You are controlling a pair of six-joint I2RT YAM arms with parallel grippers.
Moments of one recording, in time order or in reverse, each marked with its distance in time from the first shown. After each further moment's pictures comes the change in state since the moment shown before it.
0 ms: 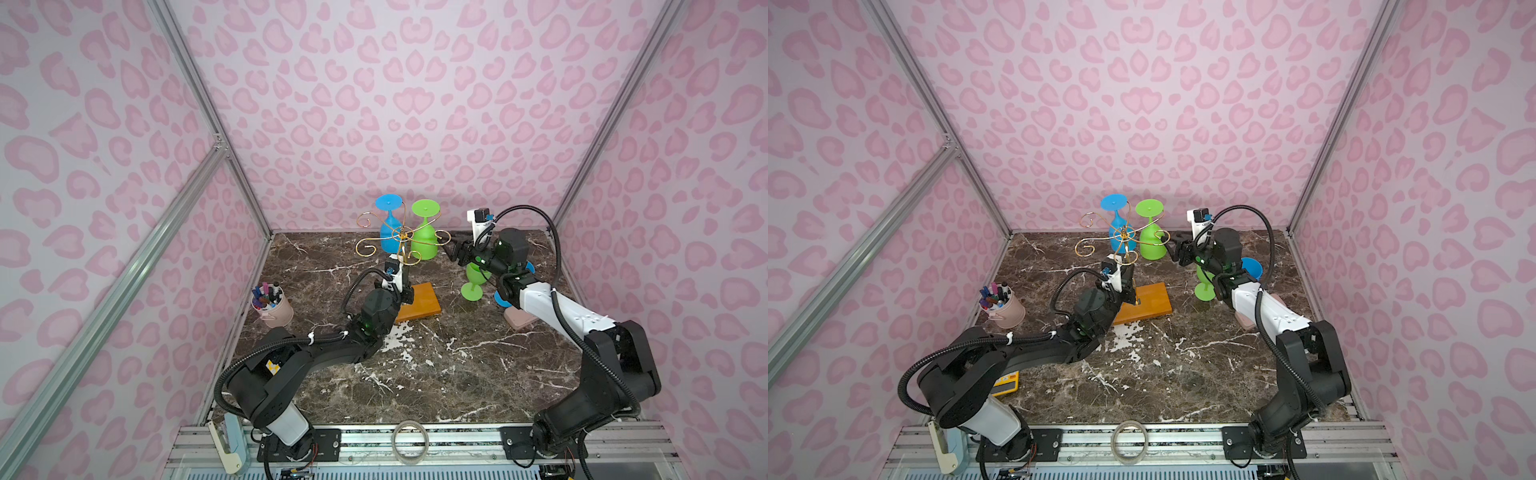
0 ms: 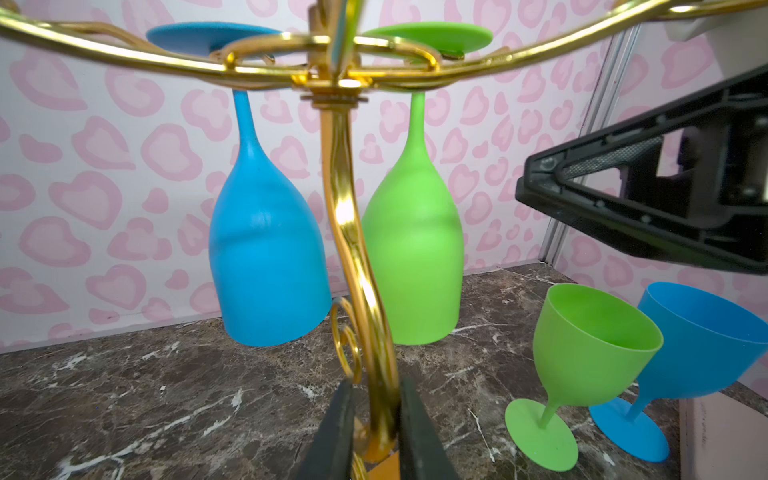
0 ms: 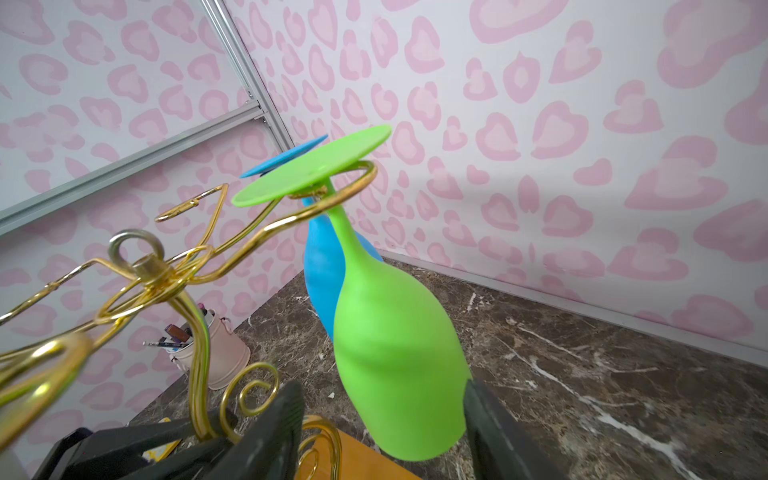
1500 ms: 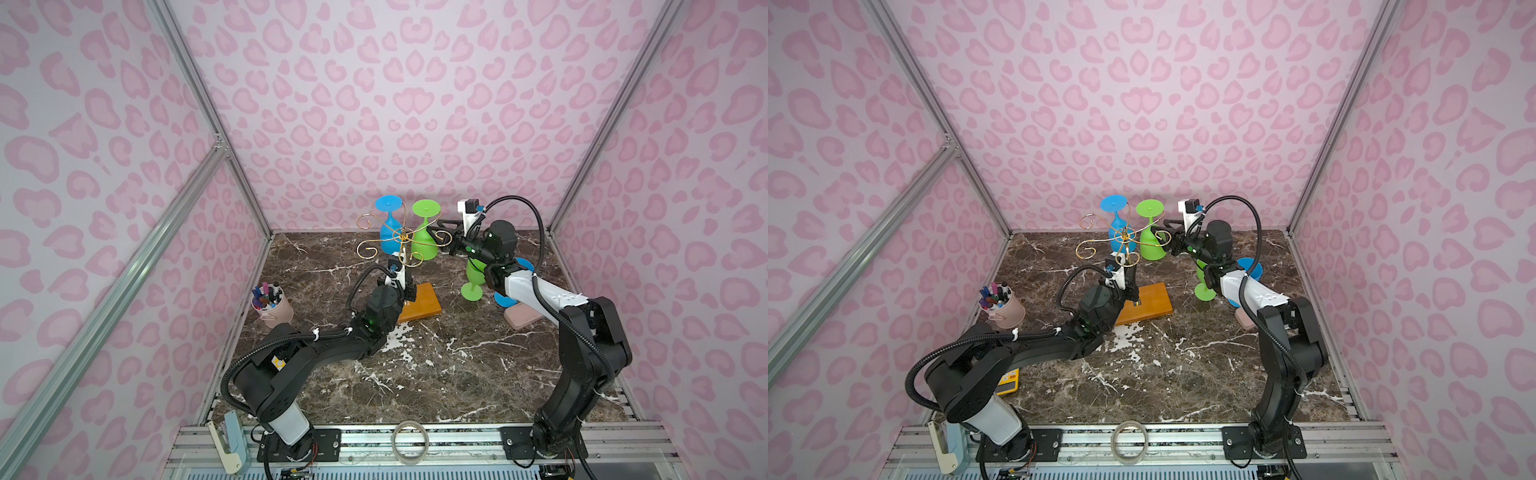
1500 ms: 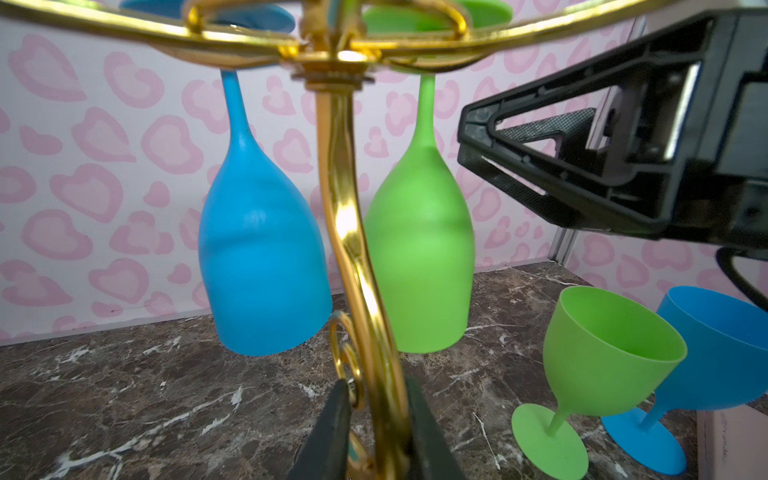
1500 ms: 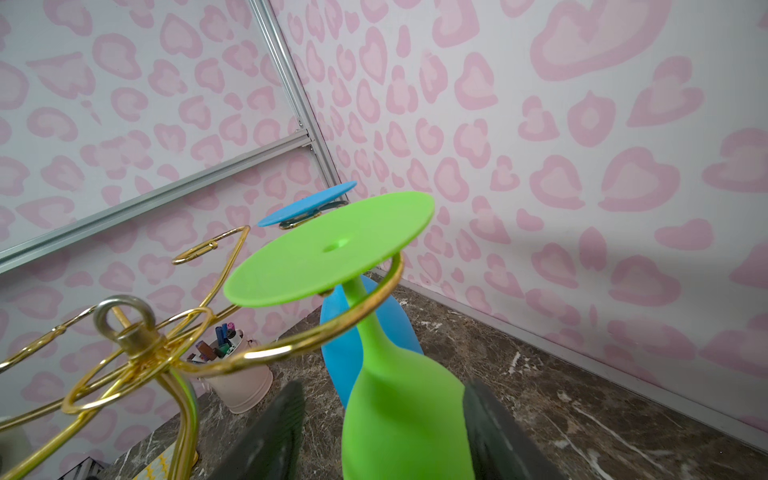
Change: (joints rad) left arm -0.009 0.036 0.045 -0.031 -0.026 -0.007; right arm 0.006 0.188 0.134 0.199 -0.122 0.055
